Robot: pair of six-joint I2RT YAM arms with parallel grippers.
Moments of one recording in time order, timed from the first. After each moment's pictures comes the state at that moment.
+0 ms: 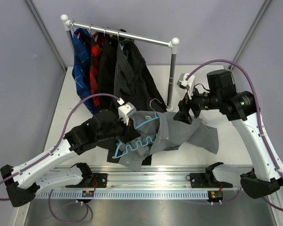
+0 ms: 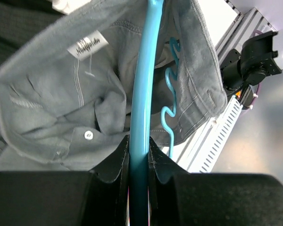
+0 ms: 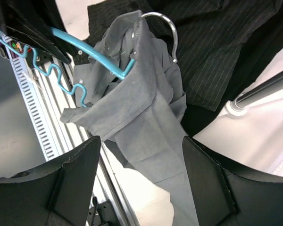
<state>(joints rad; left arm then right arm) -0.93 0.90 0.93 -0.50 0.17 -0.31 0.43 1.22 1.63 -1.16 -0.62 -0.42</state>
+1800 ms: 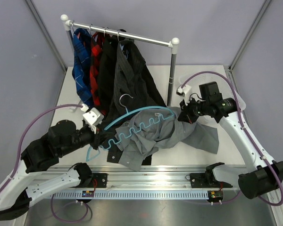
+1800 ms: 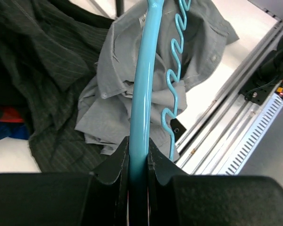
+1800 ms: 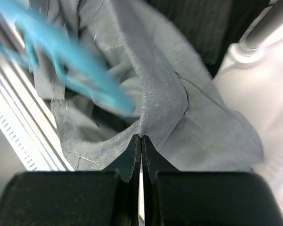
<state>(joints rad) -0.93 0.59 1.09 -0.89 -0.03 -0.14 0.32 1.18 1.22 -0.91 -0.54 -0.34</state>
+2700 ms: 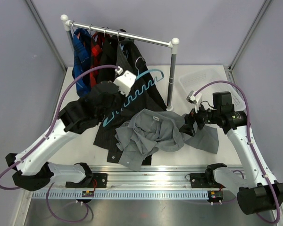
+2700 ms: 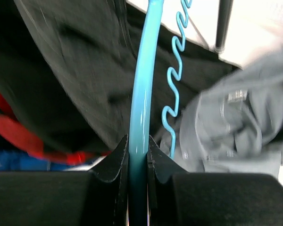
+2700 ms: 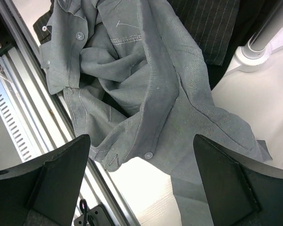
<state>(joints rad) -0.93 1.18 1.57 -0.89 -0.46 0.06 0.16 1.01 1.03 -0.88 -0.75 -0.47</state>
